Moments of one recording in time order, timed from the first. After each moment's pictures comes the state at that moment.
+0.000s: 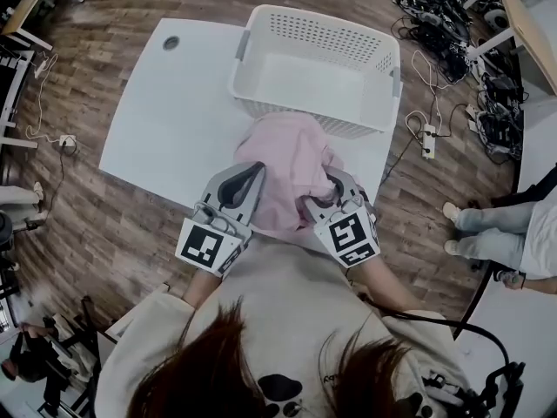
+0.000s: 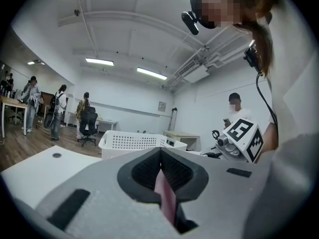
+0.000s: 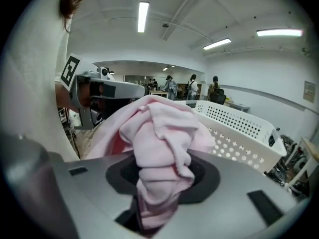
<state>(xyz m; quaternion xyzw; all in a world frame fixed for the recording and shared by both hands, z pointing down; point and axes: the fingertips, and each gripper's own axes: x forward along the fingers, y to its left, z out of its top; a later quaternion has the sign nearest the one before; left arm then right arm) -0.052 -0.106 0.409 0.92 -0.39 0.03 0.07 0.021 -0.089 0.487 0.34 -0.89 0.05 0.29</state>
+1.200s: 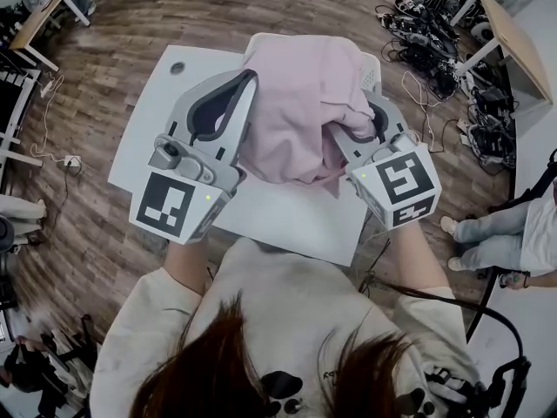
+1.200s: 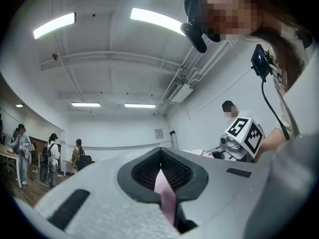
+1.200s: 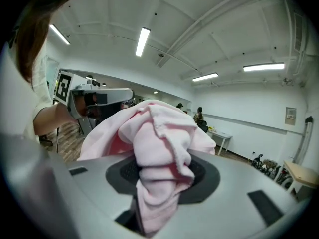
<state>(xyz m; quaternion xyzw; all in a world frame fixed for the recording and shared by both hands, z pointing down) -0.038 -0.165 0.188 0.91 -0.38 -0.06 -0.12 0.059 -0.178 0.274 0.42 -0.89 -0.05 0.17</state>
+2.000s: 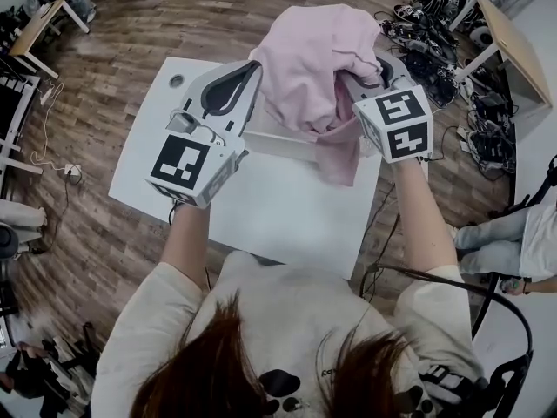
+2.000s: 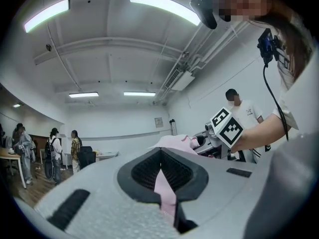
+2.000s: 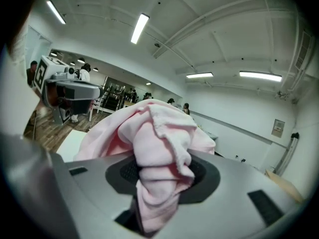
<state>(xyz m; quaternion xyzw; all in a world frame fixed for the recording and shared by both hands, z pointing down) -0.035 -0.246 0.223 0.92 -0.38 0.00 -0.11 0.104 -0.303 0.272 0.48 -0.84 -0.08 0.22</state>
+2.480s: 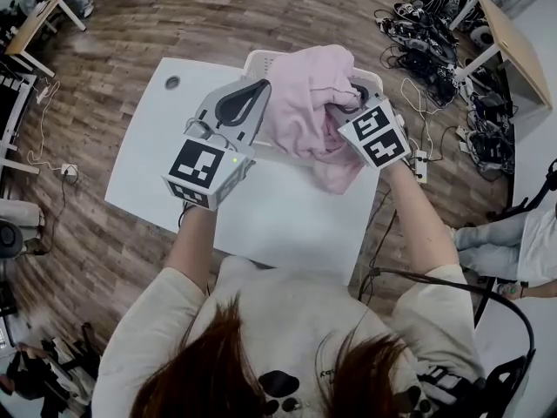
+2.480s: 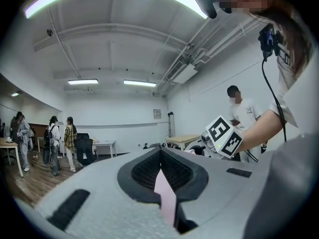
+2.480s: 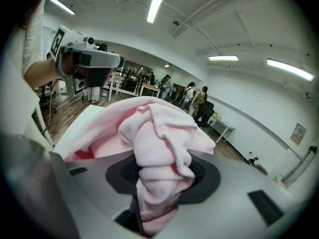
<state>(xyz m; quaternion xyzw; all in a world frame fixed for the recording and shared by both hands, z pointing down) -0.023 -0.269 0.279 0.93 -0.37 0.04 -0.06 0.090 -0.312 0.382 0.38 -0.85 -0.06 0.34</state>
